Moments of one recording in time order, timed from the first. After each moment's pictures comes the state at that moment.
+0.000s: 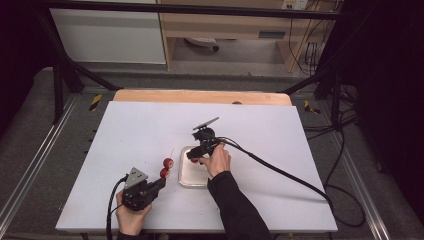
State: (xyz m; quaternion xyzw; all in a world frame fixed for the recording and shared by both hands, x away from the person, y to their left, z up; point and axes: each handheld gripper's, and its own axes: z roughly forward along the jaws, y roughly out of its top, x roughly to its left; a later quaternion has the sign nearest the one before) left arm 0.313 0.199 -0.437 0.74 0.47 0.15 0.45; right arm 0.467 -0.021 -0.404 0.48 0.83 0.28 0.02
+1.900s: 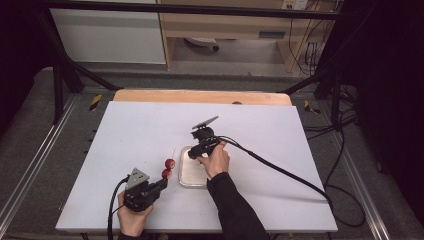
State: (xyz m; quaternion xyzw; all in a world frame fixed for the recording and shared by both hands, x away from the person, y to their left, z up) left arm 0.311 0.192 -0.437 0.74 0.47 0.15 0.46; right arm 0.462 -0.020 -0.393 0.50 0.82 0.29 0.01
